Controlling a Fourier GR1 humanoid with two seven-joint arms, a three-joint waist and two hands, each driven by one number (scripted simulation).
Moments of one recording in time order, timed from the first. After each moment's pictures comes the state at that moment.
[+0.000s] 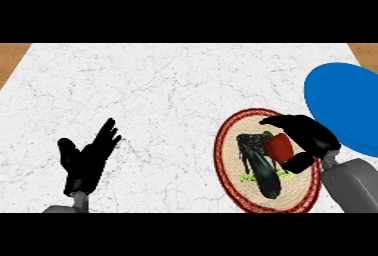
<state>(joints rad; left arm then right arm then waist) 0.00 0.17 -0.12 -1.46 0.17 0.10 0.20 -0.32 -0.50 0.33 -1.34 0.69 0.34 0.01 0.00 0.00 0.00</state>
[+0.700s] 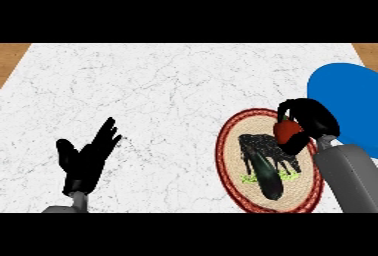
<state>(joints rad) 0.00 0.15 -0.10 -1.47 0.16 0.07 0.20 -0.41 -0.39 0.17 -1.18 0.84 0.20 0.13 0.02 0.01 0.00</state>
